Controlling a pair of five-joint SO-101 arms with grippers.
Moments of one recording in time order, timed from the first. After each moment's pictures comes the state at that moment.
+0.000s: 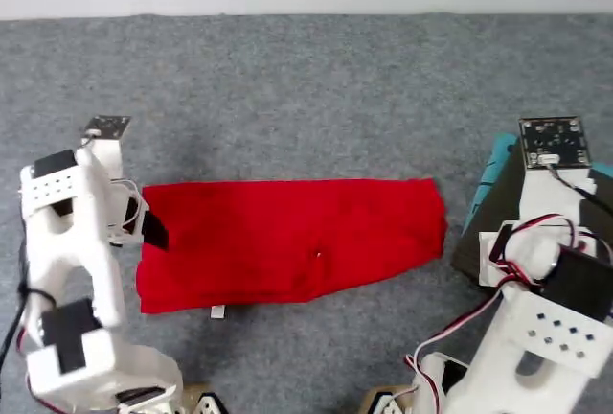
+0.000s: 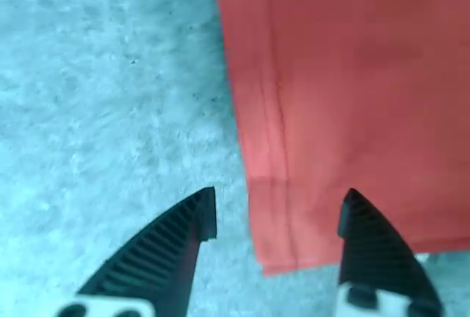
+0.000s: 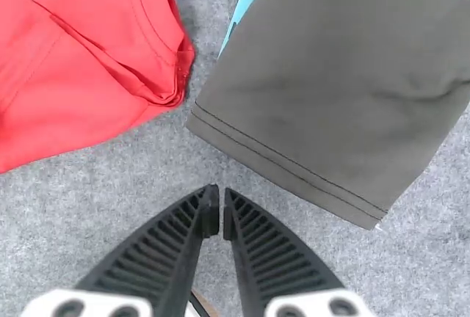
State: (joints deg) left arm -24.1 3.2 23.0 79.8 -14.5; right arm 21.7 -47.5 19.6 100.6 22.1
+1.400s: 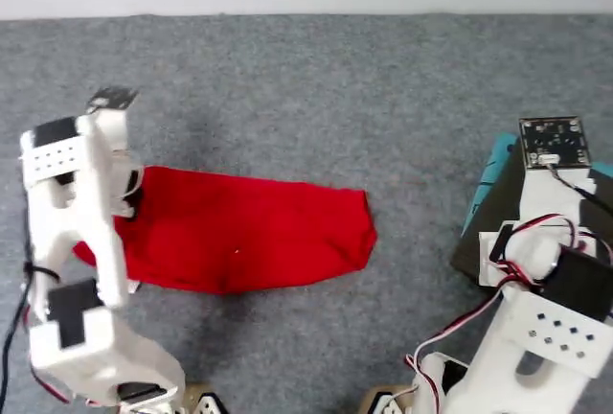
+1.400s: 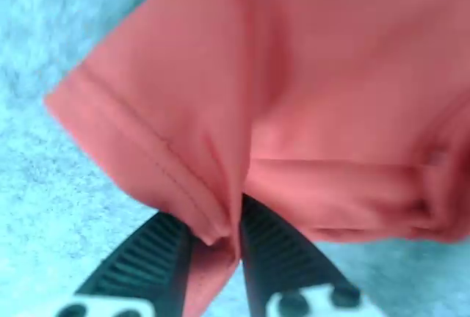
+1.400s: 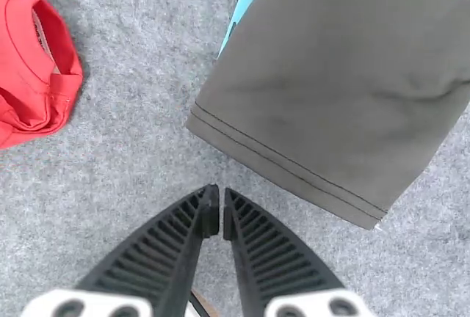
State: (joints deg) left arm -19.3 5.8 6.5 89.5 -15.1; right arm 21.7 -47.5 19.6 100.6 22.1
